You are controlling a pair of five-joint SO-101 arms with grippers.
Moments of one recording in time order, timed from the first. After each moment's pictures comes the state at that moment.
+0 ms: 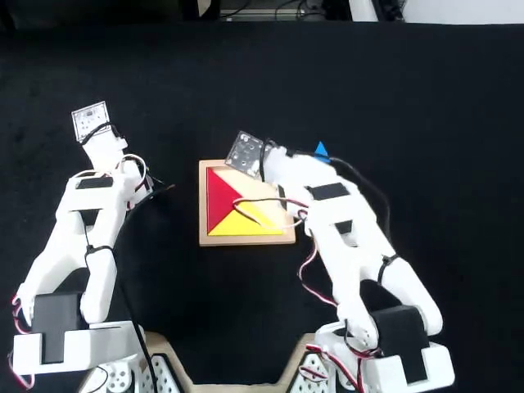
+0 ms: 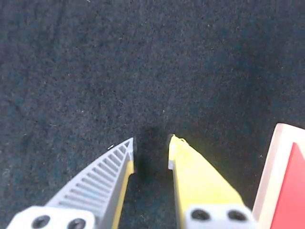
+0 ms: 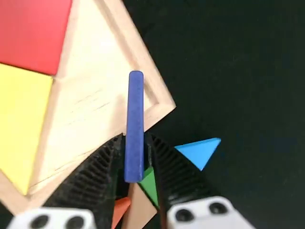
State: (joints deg) left arm -10.4 -6.8 44.9 30.0 13.4; right arm -12.3 -12.8 49.3 25.9 54.8
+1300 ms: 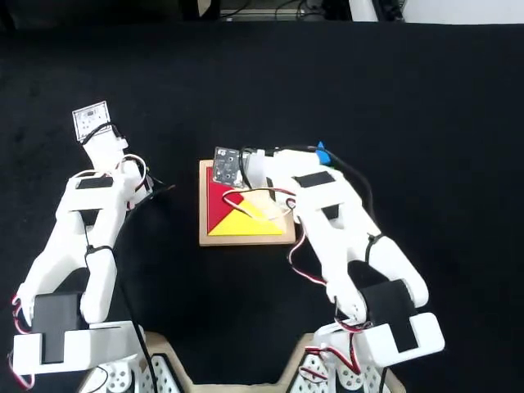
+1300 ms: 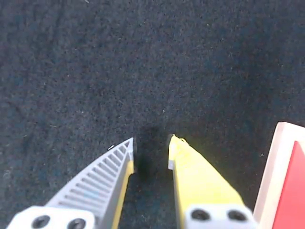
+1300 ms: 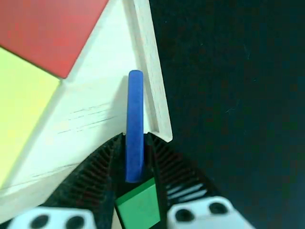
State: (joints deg) left arm -10.4 -6.8 44.9 30.0 12.7; right arm -14.8 -3.6 42.2 25.4 69.8
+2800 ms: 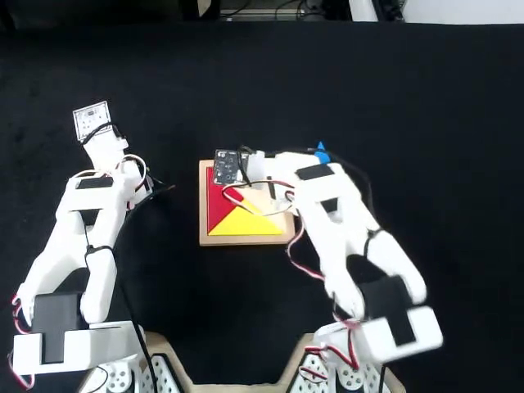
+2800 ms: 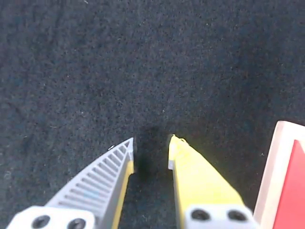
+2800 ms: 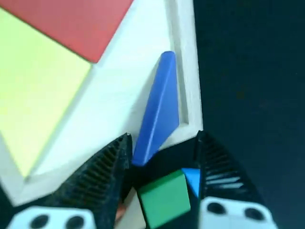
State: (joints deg) left arm -10.4 -6.8 44.9 30.0 12.3; right arm -14.6 -3.1 38.1 37.4 69.6
